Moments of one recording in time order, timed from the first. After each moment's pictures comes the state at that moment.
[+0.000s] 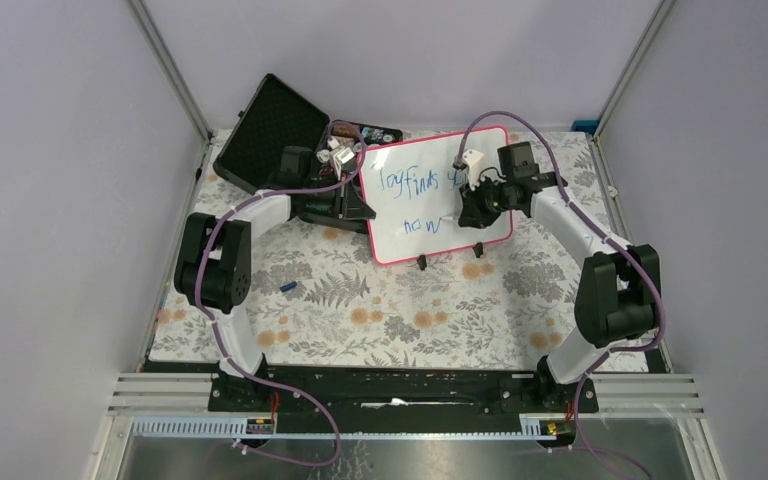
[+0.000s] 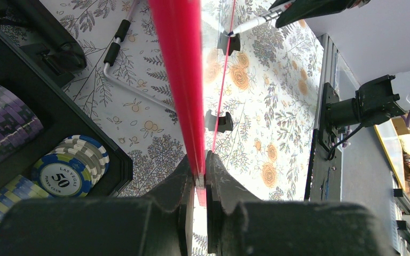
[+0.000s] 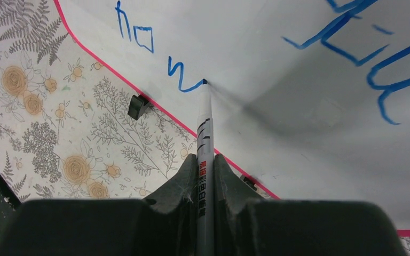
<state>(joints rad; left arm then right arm) -0.22 1.87 1.22 -0.04 1.09 -0.07 0.23 1.64 1.25 -0.59 -0.54 -0.42</state>
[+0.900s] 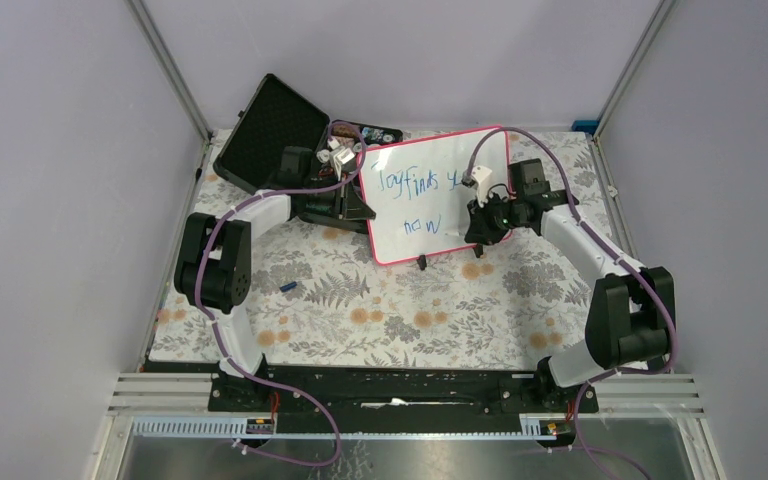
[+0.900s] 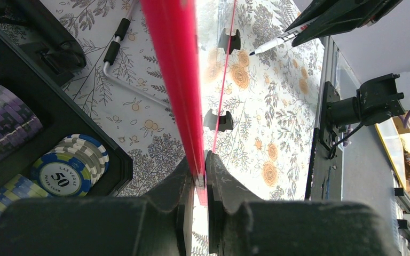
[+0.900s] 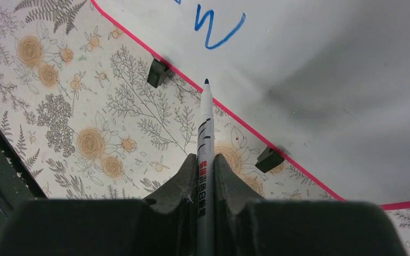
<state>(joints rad) -0.22 1.87 1.22 -0.04 1.09 -0.07 0.21 1.51 1.11 -0.59 -0.59 -0.44</state>
